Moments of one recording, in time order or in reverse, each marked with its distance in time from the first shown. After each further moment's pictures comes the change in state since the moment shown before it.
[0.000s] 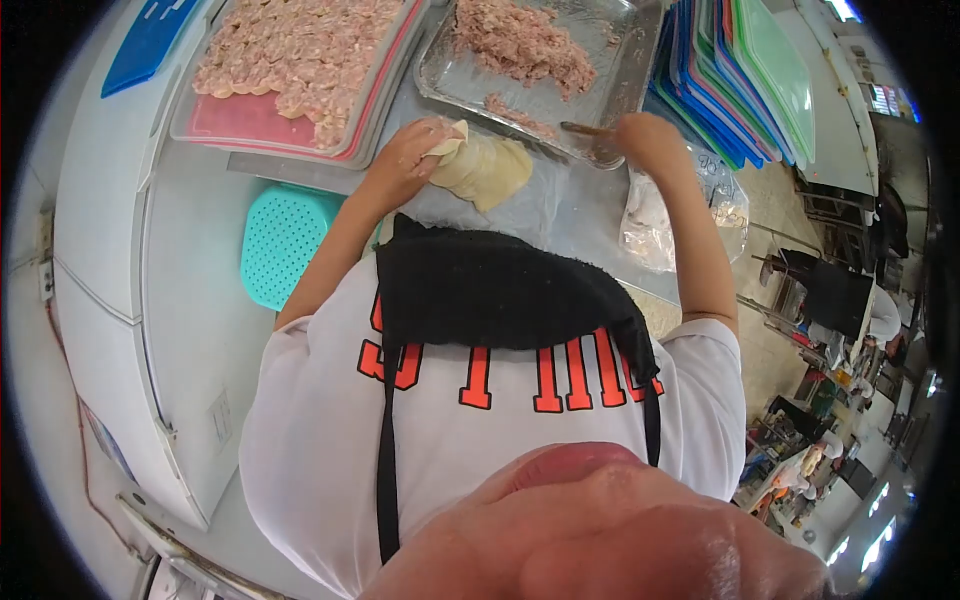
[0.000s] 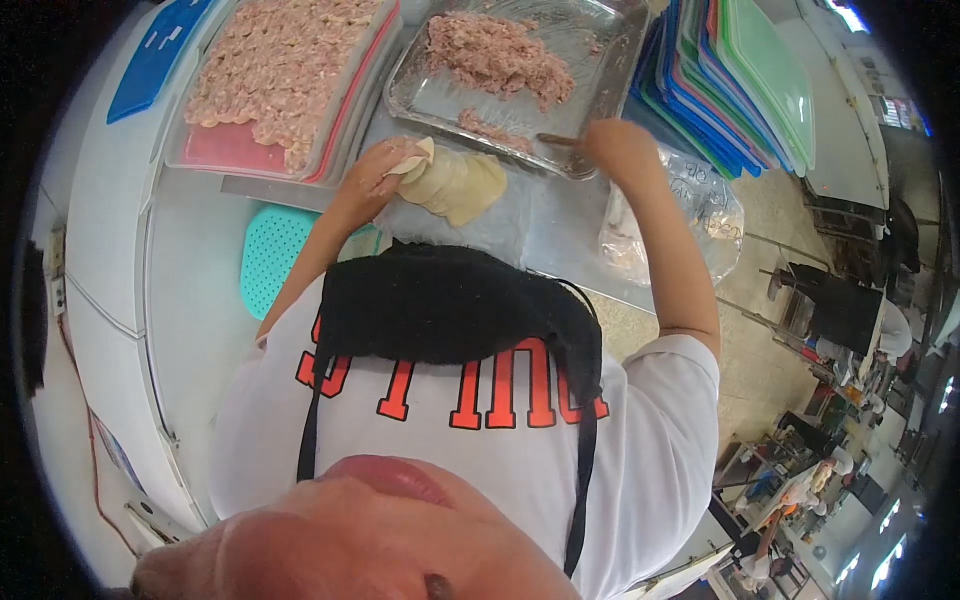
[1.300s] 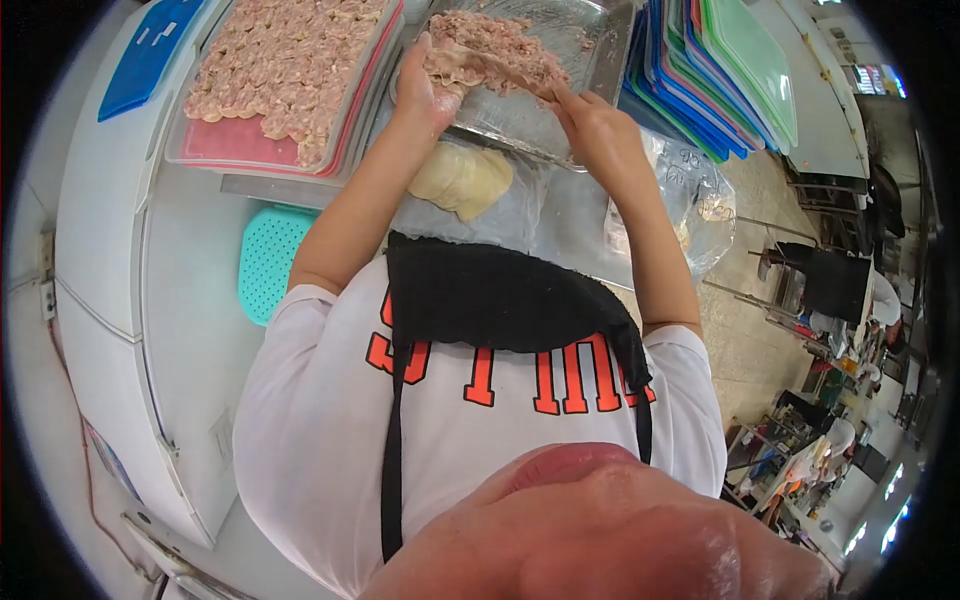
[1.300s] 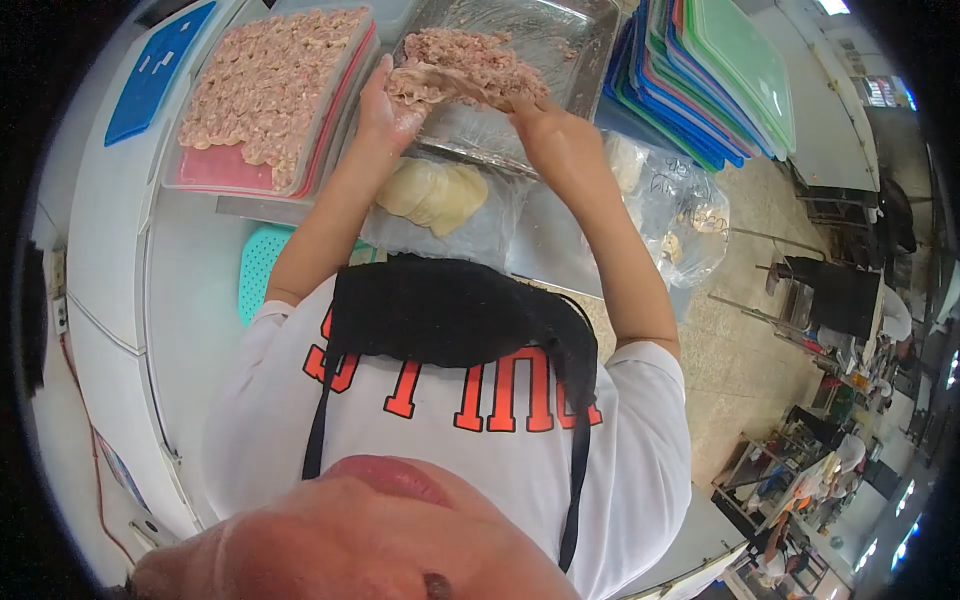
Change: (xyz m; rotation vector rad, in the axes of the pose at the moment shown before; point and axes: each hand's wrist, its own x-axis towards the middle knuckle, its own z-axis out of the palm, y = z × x) left_hand 0.139 0.007 0.031 -1.793 0.595 -0.502; right_hand -0.013 -0.035 -0.003 0.251 0.492 -0.041
